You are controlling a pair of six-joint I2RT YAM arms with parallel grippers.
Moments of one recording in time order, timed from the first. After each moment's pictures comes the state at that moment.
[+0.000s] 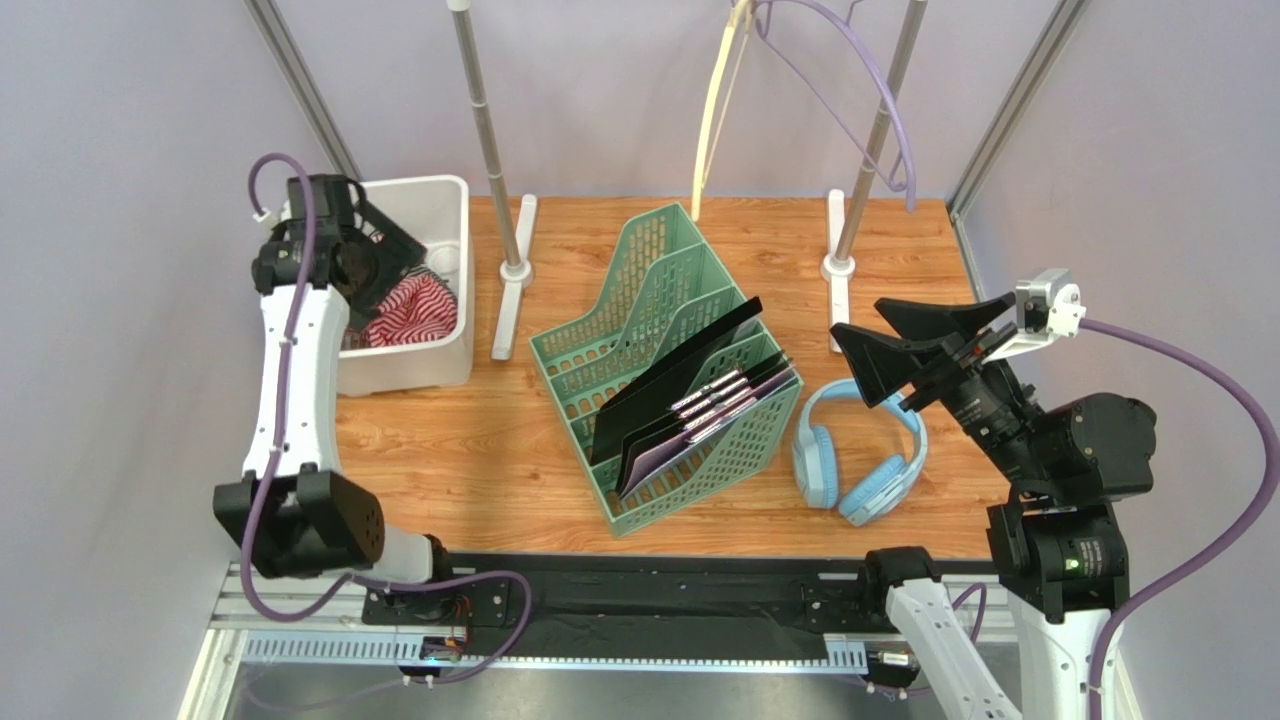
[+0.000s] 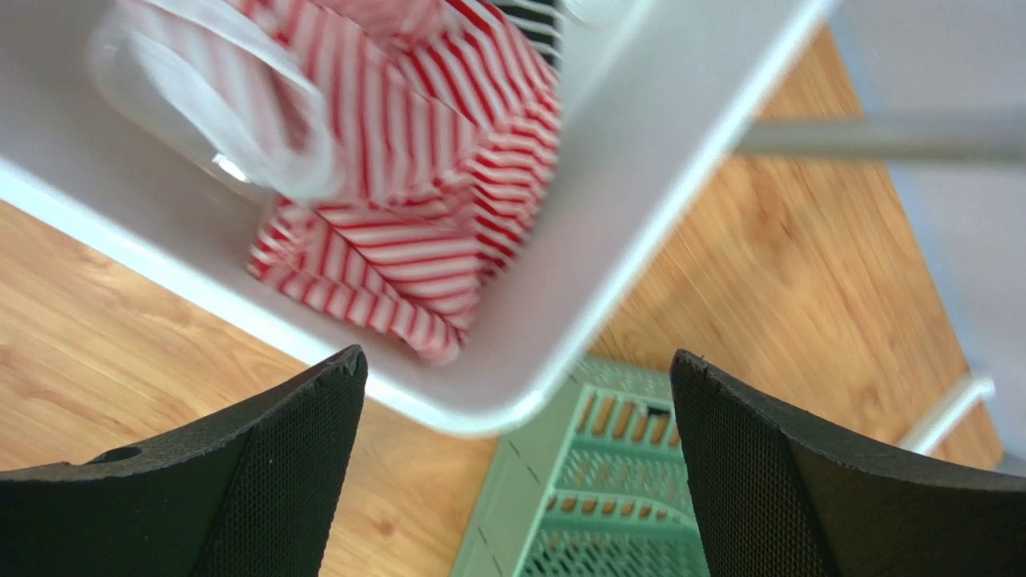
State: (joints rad) left arm 0.17 1.44 1.57 -0.97 -0.10 -0.75; right arm 0.10 0.56 1.16 -0.37 -0.52 0.40
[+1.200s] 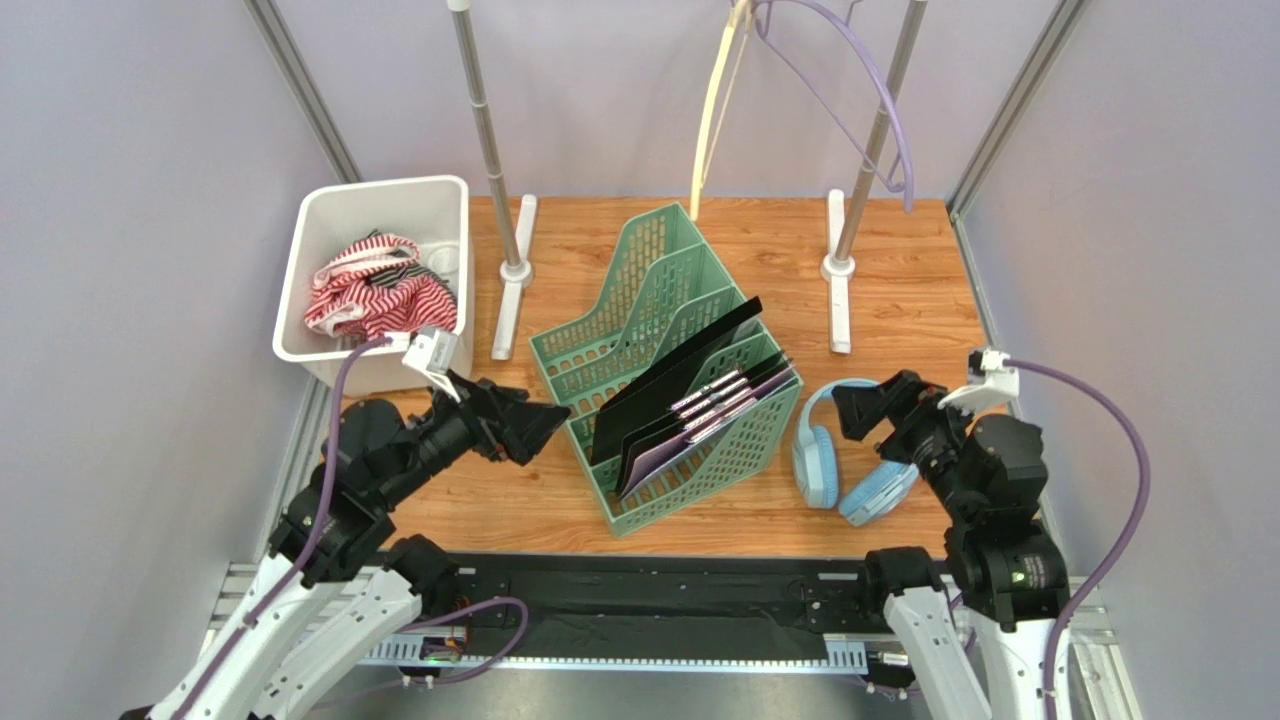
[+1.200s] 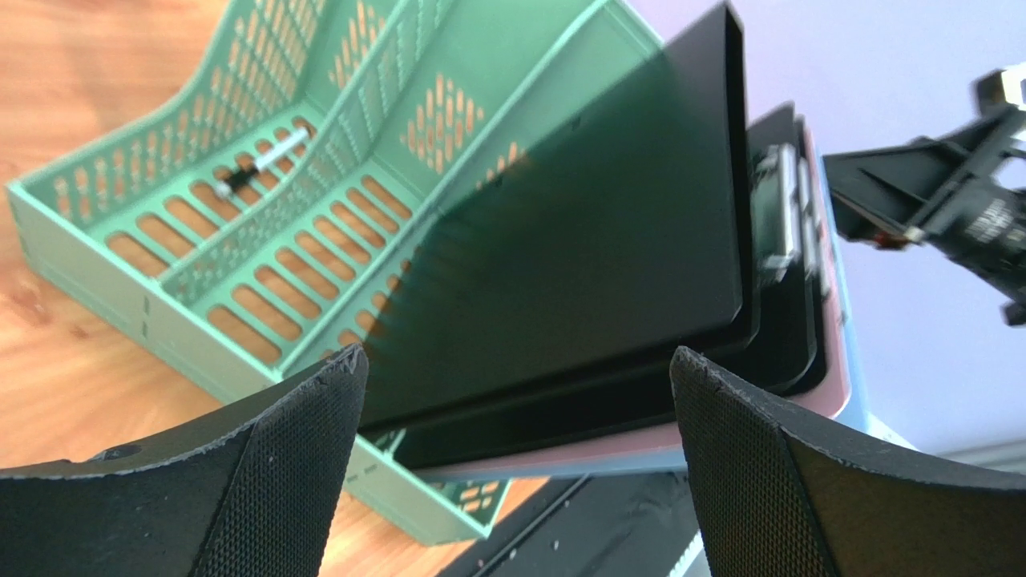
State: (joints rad) left arm -0.60 0.47 0.76 -0.41 0.14 -0.57; right arm 0.10 0.38 0.83 -0.70 -0.14 0.52
